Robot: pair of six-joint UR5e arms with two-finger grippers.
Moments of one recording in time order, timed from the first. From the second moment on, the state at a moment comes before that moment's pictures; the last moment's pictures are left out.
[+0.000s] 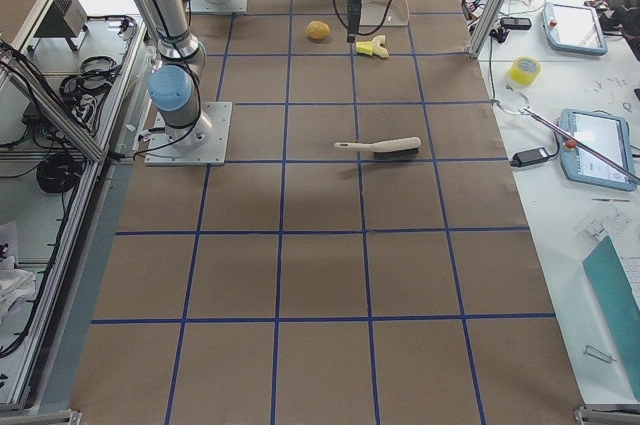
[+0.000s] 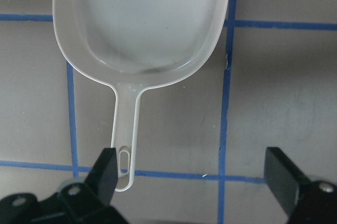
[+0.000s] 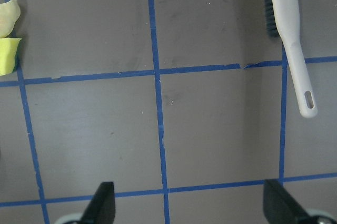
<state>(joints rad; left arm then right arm) -1.36 -1.87 -1.63 -1.13 1.60 1.85 1.50 -1.50 1.53 -1.58 -1.62 0.03</state>
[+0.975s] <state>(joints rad) -1.36 -2.10 -1.53 -1.01 1.69 1.84 1.24 -1.34 1.84 -2.00 -1.67 -0.46</state>
